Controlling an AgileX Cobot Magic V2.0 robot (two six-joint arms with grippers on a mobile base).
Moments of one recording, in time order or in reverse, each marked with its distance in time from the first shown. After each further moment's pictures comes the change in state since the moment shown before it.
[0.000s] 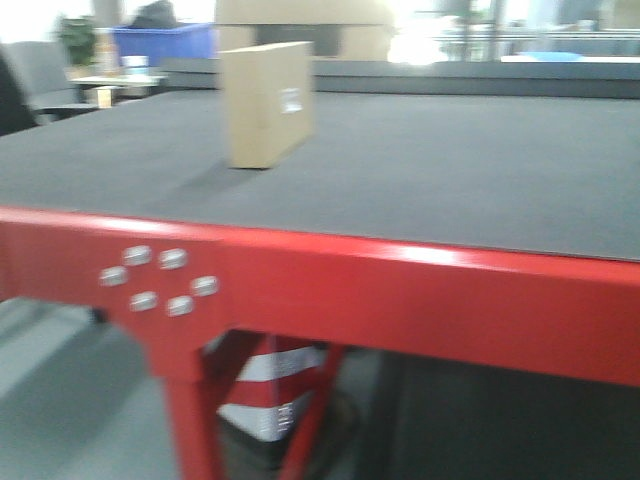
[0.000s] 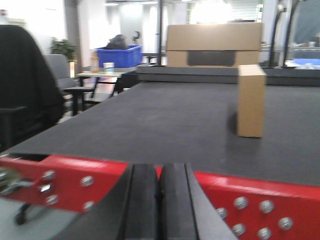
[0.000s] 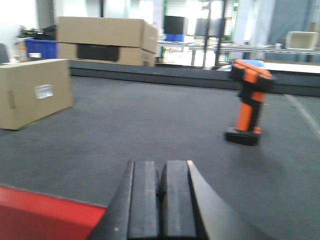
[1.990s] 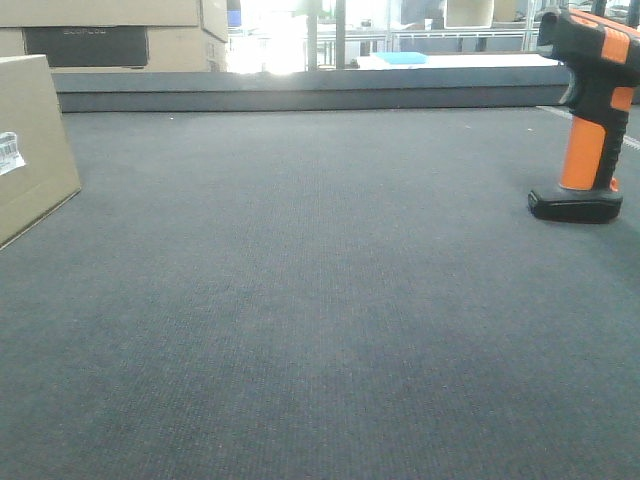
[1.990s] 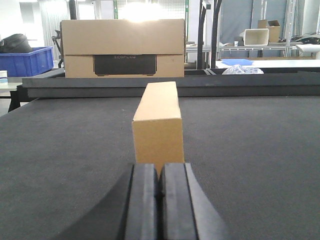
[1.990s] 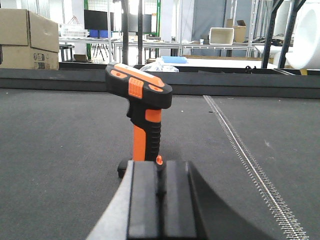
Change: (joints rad) left arm 0.000 0.000 0.000 0.000 0.000 0.000; right arm 0.000 0.000 0.000 0.000 0.000 0.000
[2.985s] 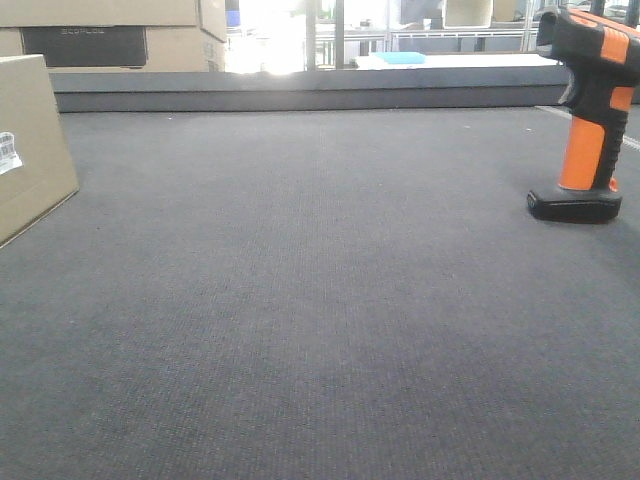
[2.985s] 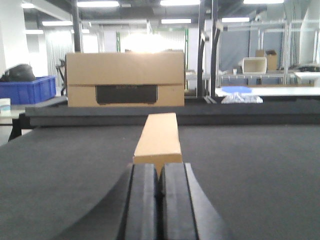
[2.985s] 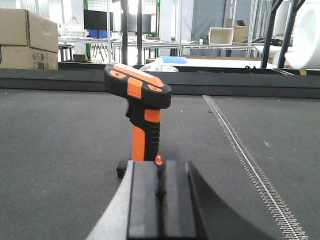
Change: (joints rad) left arm 0.000 -0.001 -0.017 0.000 -0.080 0.000; right arm 0.000 0.000 0.000 0.000 0.000 0.000
